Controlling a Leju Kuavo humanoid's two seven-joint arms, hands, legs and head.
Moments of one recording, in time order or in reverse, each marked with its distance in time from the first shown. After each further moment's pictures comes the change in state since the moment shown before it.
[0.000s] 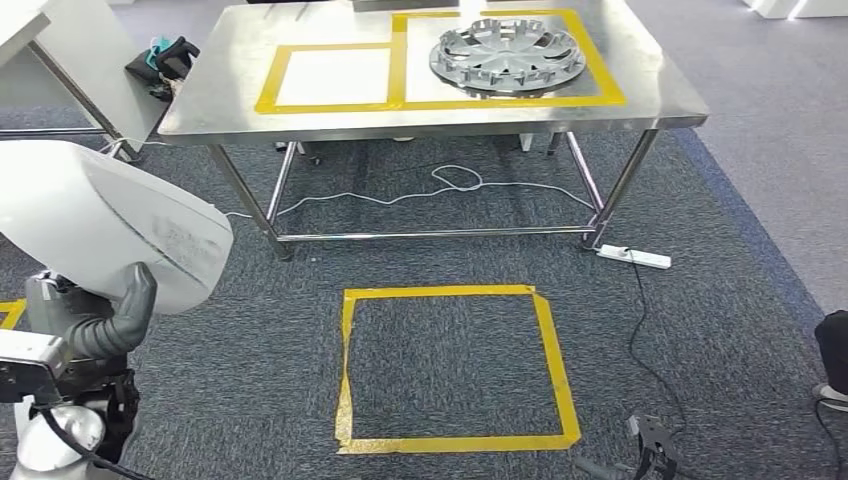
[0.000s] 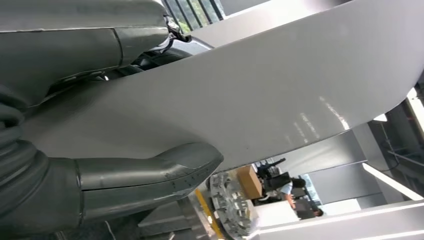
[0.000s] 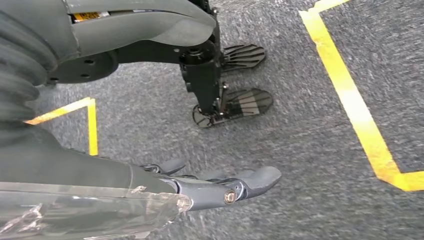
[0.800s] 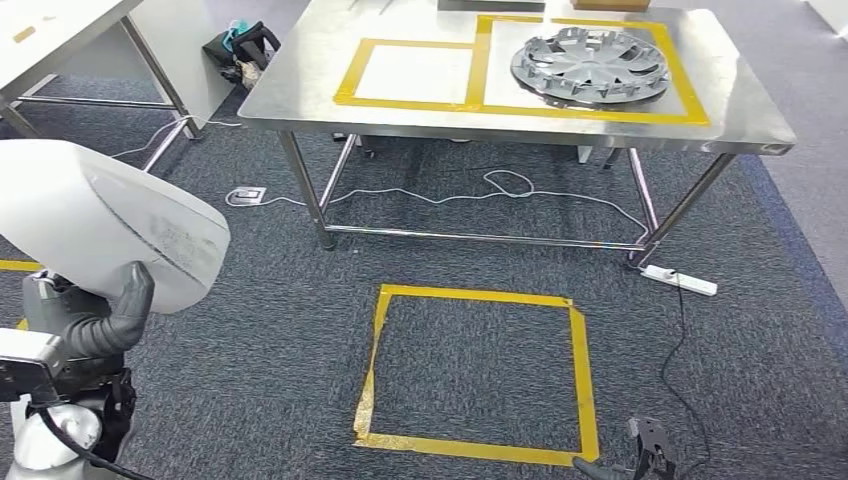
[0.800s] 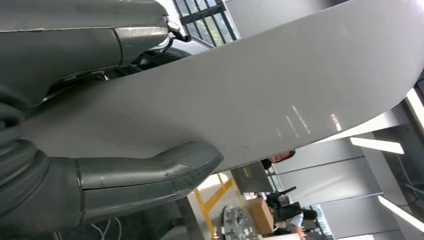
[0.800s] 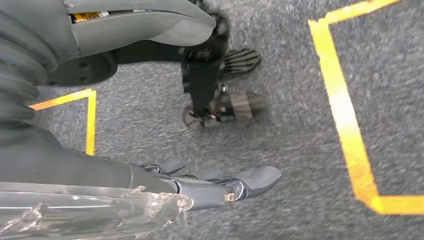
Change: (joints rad) left arm 0.000 -0.001 0.004 0.000 0.004 -0.033 -0.001; right arm 0.004 -0.001 -0.001 0.000 -0.023 -0.004 -0.010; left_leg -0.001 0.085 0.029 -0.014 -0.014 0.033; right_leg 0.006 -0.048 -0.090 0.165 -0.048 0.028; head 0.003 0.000
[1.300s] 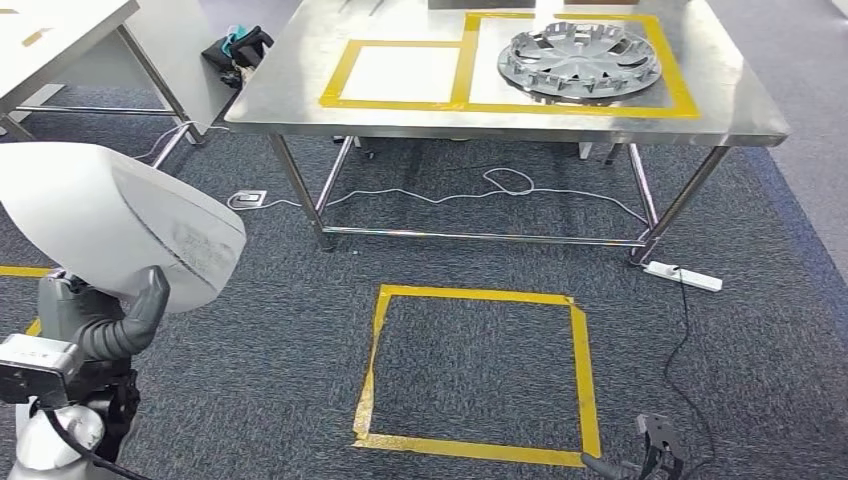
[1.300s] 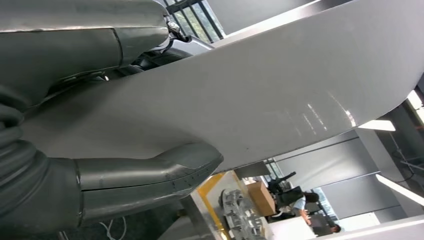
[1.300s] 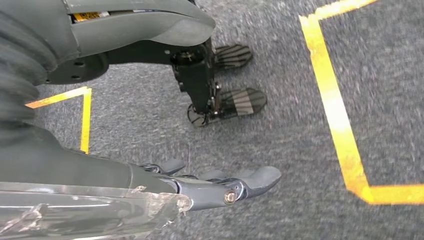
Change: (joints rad) left arm -0.003 0.014 -0.002 0.000 -0.024 -0.038 -0.015; right arm -0.007 0.000 0.008 0.000 -0.014 -0.007 -0.002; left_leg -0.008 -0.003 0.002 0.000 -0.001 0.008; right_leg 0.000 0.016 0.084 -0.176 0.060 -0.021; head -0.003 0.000
